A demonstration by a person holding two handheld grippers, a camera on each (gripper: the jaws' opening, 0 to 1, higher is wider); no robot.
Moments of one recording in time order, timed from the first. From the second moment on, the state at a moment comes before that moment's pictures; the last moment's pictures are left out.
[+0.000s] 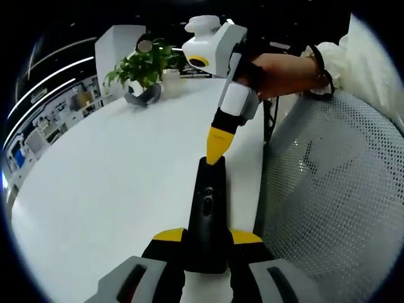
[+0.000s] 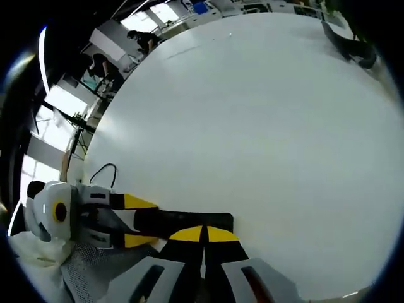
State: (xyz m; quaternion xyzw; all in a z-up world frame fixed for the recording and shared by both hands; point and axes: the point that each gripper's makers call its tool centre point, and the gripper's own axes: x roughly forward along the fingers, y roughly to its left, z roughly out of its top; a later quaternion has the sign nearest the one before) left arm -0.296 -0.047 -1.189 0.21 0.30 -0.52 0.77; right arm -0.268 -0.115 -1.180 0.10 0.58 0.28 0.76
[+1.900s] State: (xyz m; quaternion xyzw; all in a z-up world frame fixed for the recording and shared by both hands) left arm -0.296 -0.048 -1.190 0.20 0.30 -0.52 0.77; right arm -0.268 -0.108 -1.182 0.10 0.57 0.30 0.76
